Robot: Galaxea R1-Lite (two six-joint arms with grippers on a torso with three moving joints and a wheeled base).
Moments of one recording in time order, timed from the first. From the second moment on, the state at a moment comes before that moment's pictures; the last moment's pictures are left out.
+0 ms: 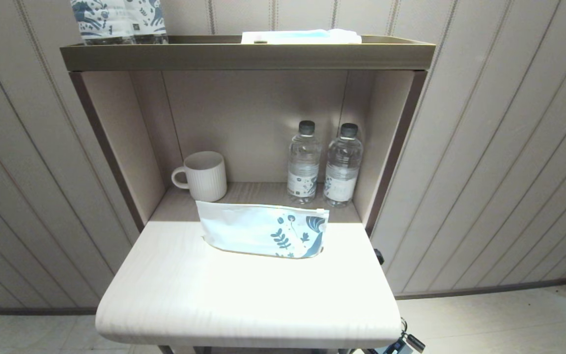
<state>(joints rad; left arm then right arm) 0.00 0.00 -0.07 0.18 0.00 -0.01 0.00 0.00 0.00 -0.07 -0.02 0.04</state>
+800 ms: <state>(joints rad) 0.00 0.00 -0.07 0.18 0.00 -0.01 0.00 0.00 0.00 -0.07 -0.02 0.04</state>
